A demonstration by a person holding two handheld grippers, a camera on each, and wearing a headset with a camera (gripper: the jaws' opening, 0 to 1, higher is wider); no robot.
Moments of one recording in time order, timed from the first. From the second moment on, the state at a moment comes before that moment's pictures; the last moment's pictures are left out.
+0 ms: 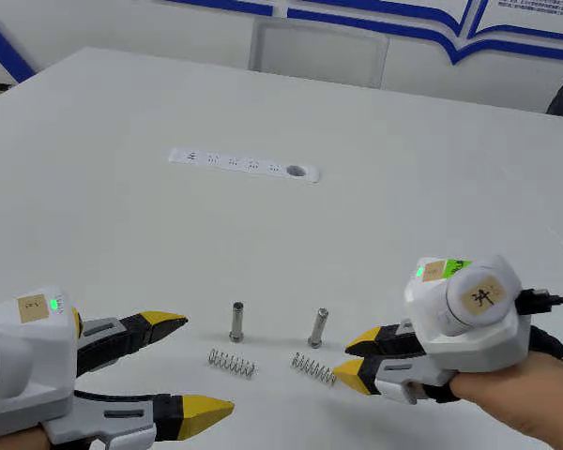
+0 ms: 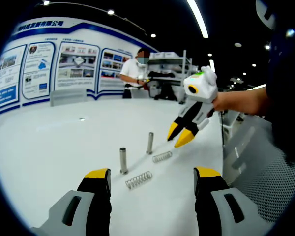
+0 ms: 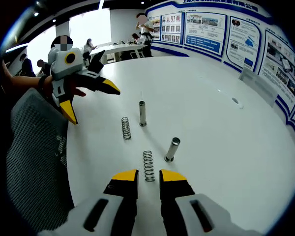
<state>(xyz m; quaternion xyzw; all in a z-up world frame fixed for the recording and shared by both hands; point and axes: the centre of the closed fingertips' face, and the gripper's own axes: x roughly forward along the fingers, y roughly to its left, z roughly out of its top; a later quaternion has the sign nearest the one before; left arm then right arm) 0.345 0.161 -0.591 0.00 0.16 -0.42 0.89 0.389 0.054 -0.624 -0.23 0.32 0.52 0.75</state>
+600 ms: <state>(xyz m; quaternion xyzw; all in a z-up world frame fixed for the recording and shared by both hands) 0.345 0.159 -0.592 0.00 0.16 -0.42 0.89 0.400 0.087 -0.654 -0.28 0.35 0.54 0.71</state>
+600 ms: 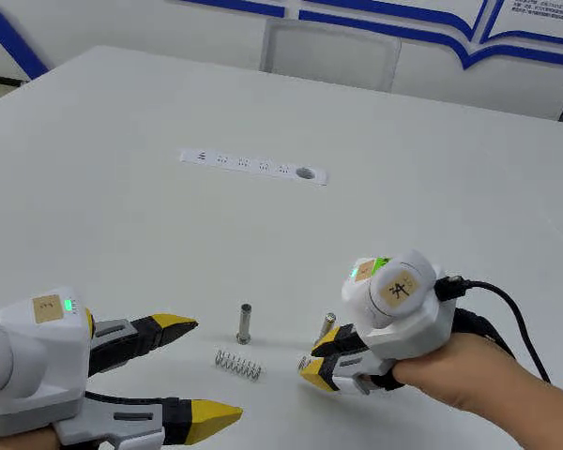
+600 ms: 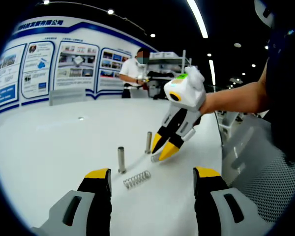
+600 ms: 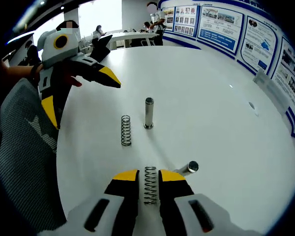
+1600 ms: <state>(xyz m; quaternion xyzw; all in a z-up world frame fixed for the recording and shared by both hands) 0.345 0.152 -0.595 -0.01 0.16 -0.43 0.89 0.393 0.089 -0.645 -0.27 0.35 0.54 0.72</state>
